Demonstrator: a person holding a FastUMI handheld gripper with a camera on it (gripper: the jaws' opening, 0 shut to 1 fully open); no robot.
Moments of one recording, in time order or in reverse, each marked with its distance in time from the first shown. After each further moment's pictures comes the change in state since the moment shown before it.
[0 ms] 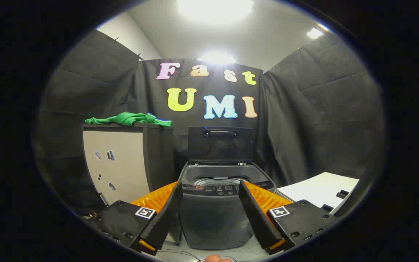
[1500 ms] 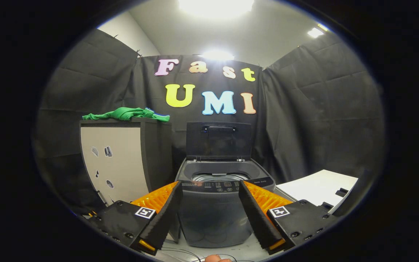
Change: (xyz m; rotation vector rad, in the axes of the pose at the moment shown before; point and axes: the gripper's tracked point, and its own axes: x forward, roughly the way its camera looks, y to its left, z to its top) arm 0.004 0.005 0.001 -0.018 0.018 -0.007
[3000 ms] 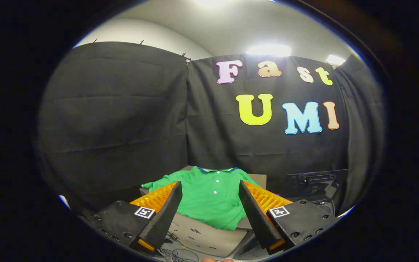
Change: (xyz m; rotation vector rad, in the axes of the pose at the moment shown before) arm 0.138 0.277 0.287 0.054 0.092 0.536
